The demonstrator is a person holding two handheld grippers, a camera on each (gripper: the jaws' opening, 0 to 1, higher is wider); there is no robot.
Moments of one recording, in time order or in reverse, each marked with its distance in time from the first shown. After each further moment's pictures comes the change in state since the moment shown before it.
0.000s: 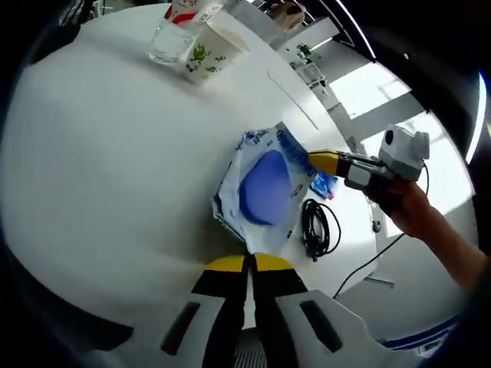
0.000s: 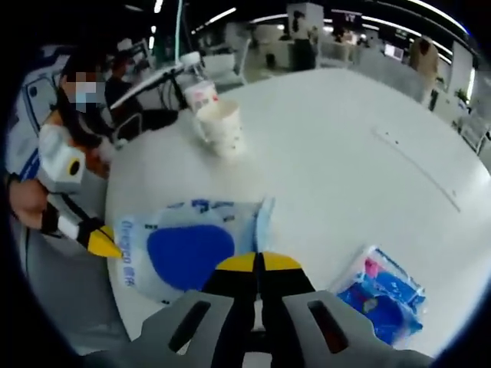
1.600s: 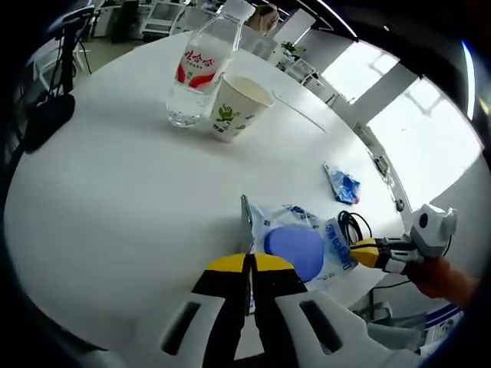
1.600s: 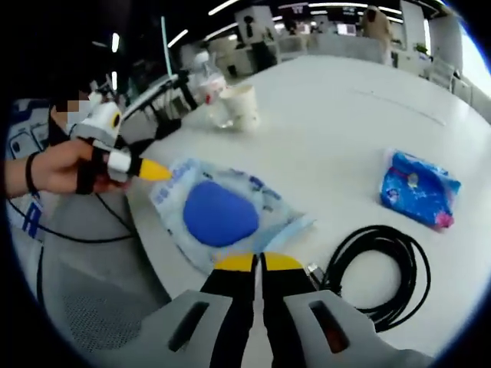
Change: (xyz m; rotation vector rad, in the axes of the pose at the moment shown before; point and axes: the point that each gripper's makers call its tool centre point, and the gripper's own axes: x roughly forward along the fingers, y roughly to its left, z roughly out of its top) left arm -0.029 0.059 0.065 0.235 -0.027 0.099; right arm -0.019 0.095 -0.071 0.281 -0.057 -0.054
